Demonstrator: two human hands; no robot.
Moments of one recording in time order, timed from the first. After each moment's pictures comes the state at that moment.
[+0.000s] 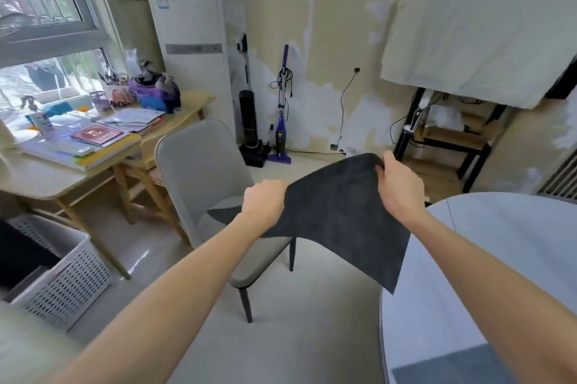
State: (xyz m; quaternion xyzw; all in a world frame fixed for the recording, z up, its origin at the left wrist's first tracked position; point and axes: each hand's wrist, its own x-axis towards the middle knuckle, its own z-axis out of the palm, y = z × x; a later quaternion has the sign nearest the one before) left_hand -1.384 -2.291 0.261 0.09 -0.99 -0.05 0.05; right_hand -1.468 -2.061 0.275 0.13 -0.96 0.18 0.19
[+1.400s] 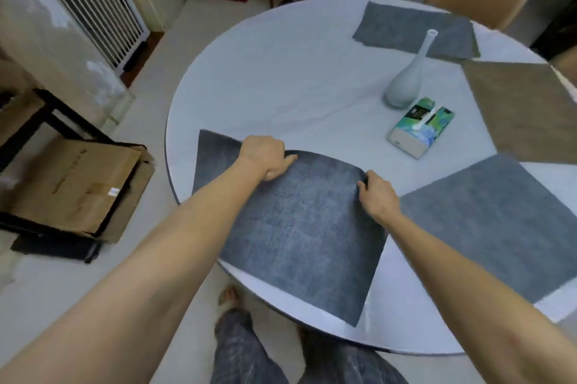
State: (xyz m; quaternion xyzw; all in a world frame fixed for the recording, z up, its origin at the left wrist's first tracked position) left_hand -1.790 -1.775 0.136 -0.76 -0.63 0.15 0.00; right_hand -1.551 -1.805 0.068 -0.72 -0.64 0.25 0.08
